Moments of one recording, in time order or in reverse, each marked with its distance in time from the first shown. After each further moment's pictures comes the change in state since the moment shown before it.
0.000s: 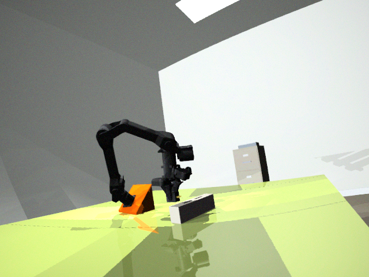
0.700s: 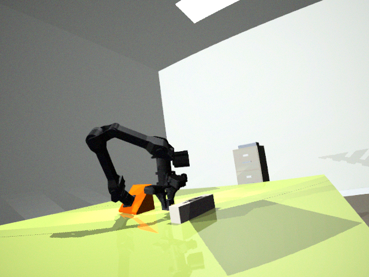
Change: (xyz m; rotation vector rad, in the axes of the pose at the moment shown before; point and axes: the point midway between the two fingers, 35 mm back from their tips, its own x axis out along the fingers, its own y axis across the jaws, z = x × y) arm 0.022 -0.046 0.007 0.105 -0.002 0.002
